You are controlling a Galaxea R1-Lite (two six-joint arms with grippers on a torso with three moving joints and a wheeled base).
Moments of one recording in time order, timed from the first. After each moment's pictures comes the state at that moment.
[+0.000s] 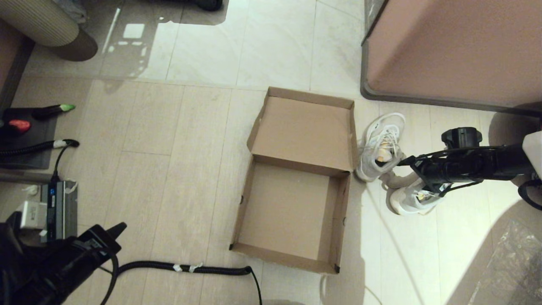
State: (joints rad) left arm -0.09 1.39 -0.09 -1.07 0.09 -0.53; right arm -0.20 2.30 -1.61 -0.05 0.23 0.75
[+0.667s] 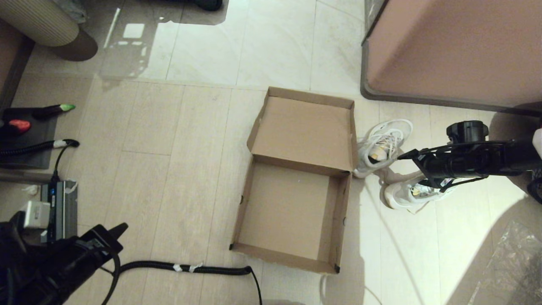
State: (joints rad) left arm -0.09 1.41 -0.10 -1.07 0.09 -0.53; right arm -0.20 2.26 -1.60 -0.05 0.27 0.79
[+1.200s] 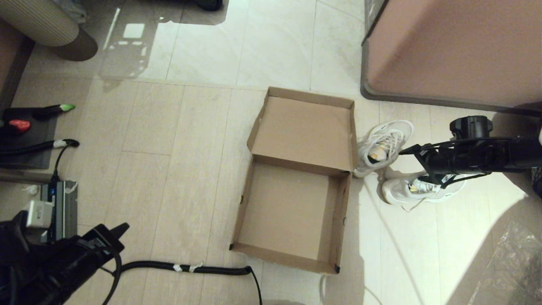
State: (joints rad) left arm -0.09 1.42 -0.10 -1.07 0.09 -0.53; right arm -0.20 2.23 -1.60 -0.05 0.29 0.82
